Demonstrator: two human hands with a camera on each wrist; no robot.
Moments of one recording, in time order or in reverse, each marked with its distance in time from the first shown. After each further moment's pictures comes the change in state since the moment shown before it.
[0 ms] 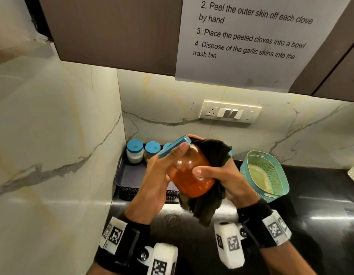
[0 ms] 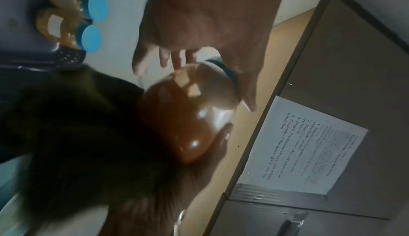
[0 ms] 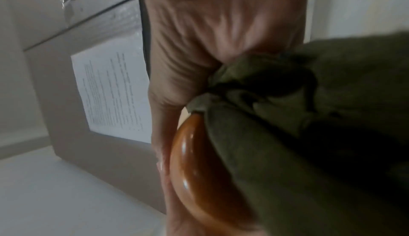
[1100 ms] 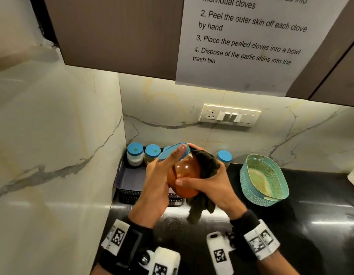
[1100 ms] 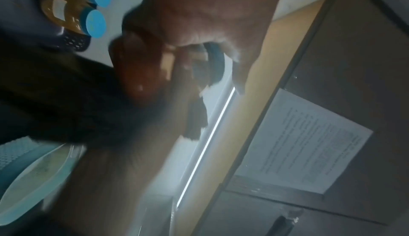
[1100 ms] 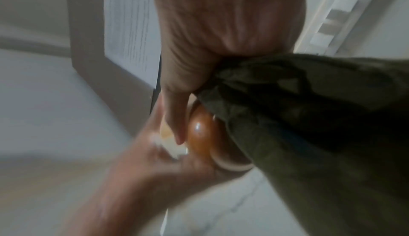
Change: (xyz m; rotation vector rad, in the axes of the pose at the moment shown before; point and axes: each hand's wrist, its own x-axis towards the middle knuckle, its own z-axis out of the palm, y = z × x) left_hand 0.005 -0.008 0.002 0.004 0.095 0.008; right_hand -0.006 0.020 0.016 -0.332 0.123 -0.121
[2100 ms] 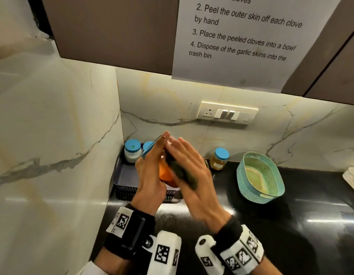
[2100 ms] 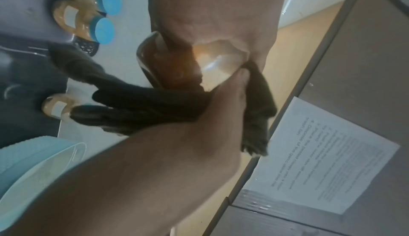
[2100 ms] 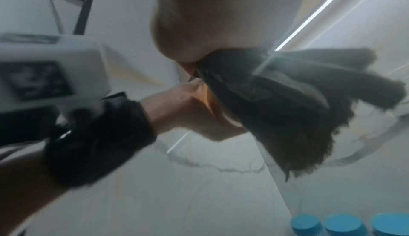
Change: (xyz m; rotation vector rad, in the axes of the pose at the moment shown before) left_hand -0.001 0.000 0.005 -0.258 0.159 0.073; right_hand -0.015 -0.004 0.035 -0.406 -0.010 -0.500
